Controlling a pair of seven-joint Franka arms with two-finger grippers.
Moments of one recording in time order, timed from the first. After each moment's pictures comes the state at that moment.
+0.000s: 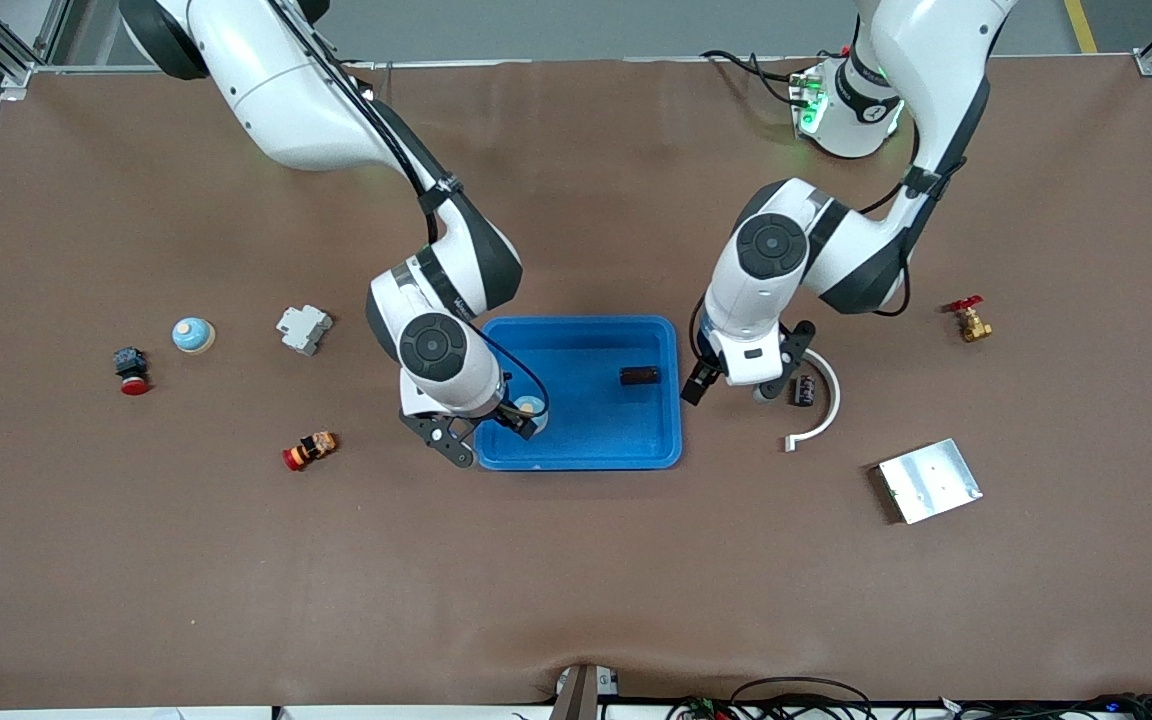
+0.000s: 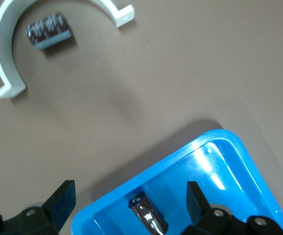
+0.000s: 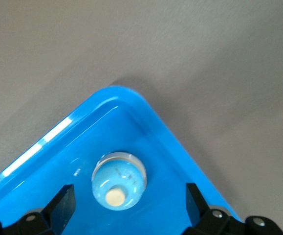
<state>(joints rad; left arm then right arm) -0.29 0.43 -0.31 -1.89 0.18 2.35 -1.71 0.53 0.77 0.05 -1.40 0.07 2.14 1.21</state>
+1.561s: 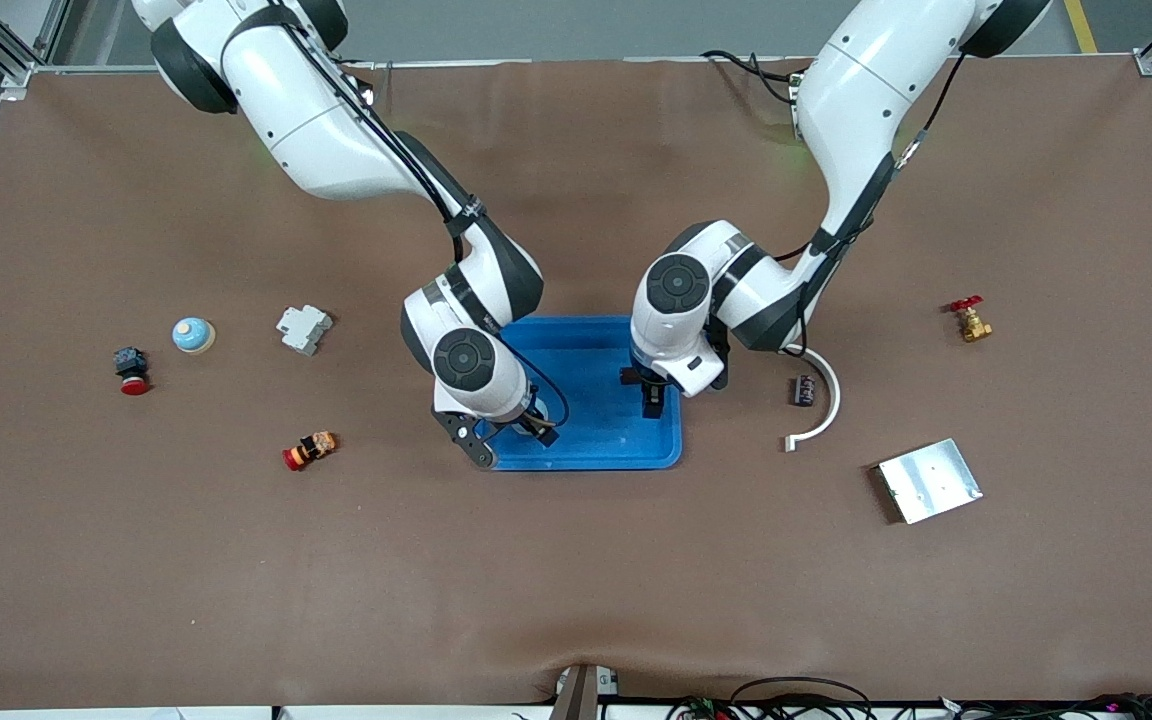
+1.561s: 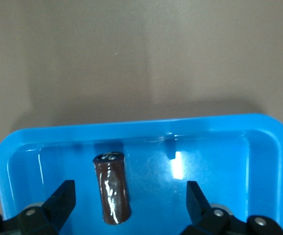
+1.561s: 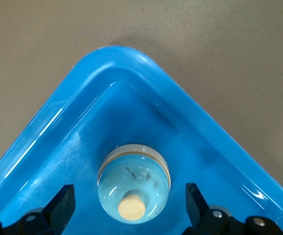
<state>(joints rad) -0.41 0.68 -0.30 -1.70 0.25 2.35 -2.32 0.53 0.87 0.10 -1.35 0.07 2.20 1.37</state>
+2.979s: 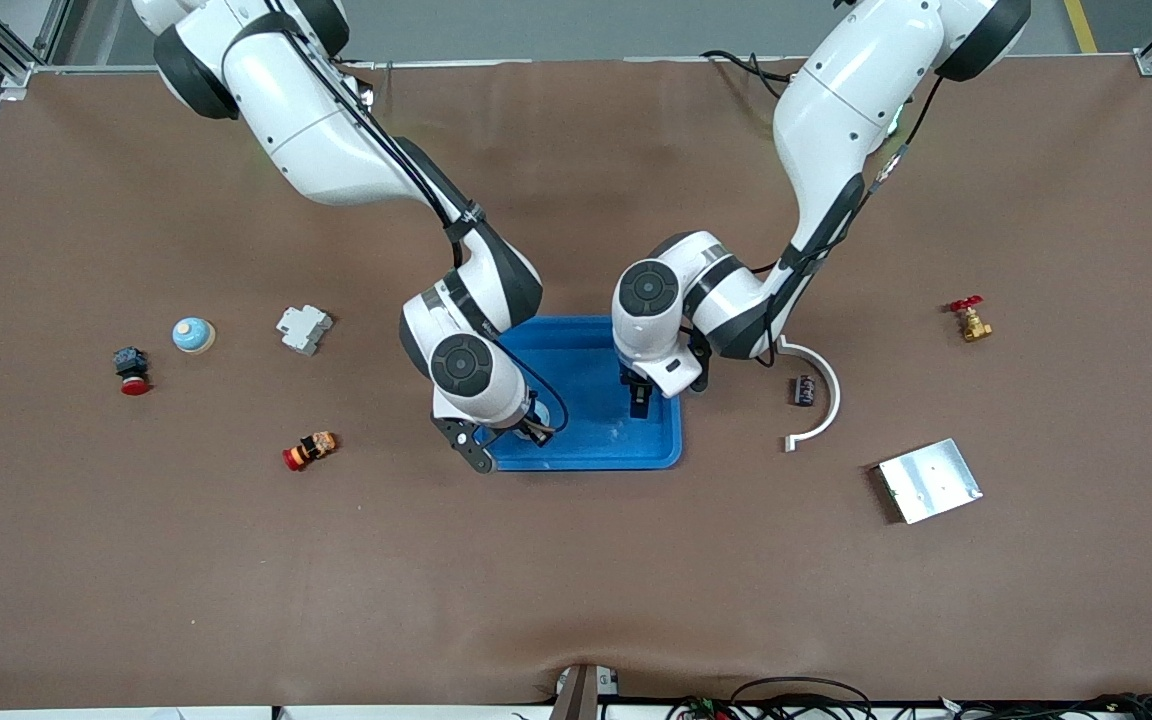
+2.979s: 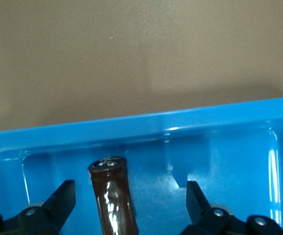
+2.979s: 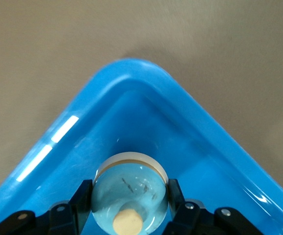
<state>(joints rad) -0.44 0.76 -0.30 -1.66 0.34 2.35 -2.36 0.52 0.87 0.10 -1.31 0.07 2.19 1.34</state>
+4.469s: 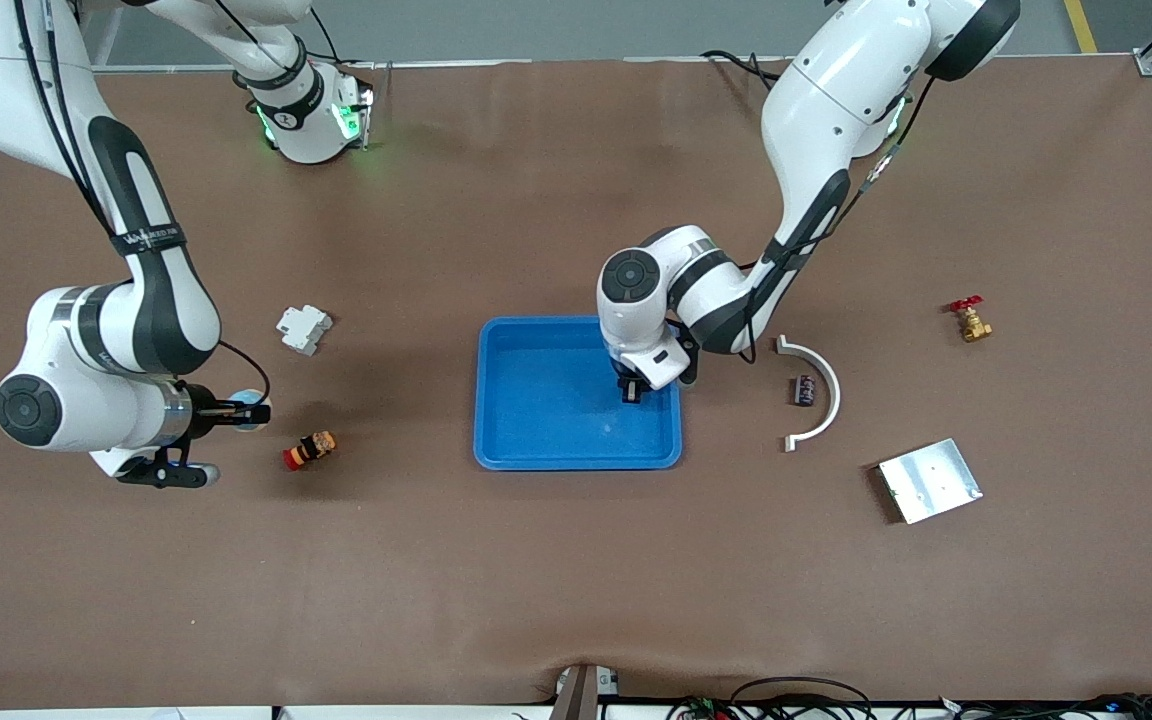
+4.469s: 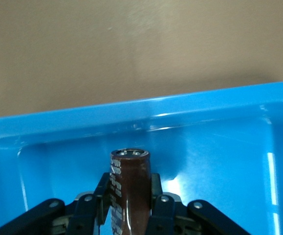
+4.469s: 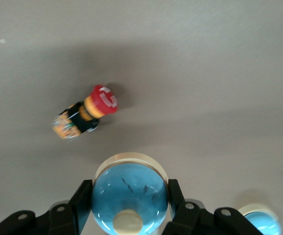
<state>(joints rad) -0.47 0.76 -0.29 -1.64 0.44 2.35 -2.43 -0.06 0.53 0.07 -1.68 -0.01 1.98 0.06</state>
